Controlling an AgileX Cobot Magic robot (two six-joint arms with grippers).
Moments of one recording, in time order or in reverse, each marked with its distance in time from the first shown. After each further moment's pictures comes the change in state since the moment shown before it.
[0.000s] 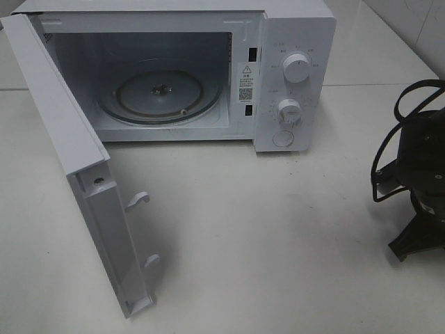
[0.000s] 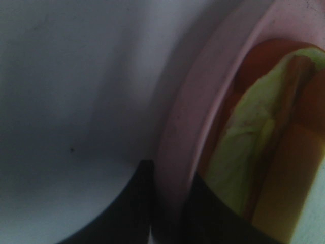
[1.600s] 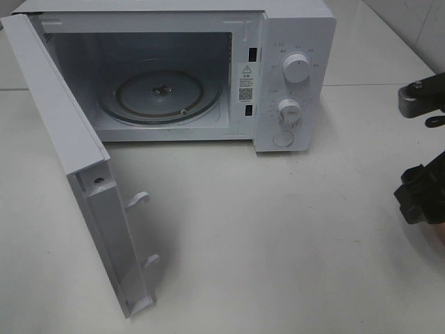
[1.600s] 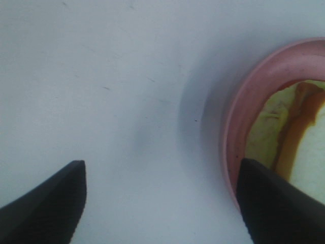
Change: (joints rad) left arm 0.000 0.000 0.000 0.000 0.000 0.000; right arm -0.001 -0.650 0.004 0.666 -0.010 -0.653
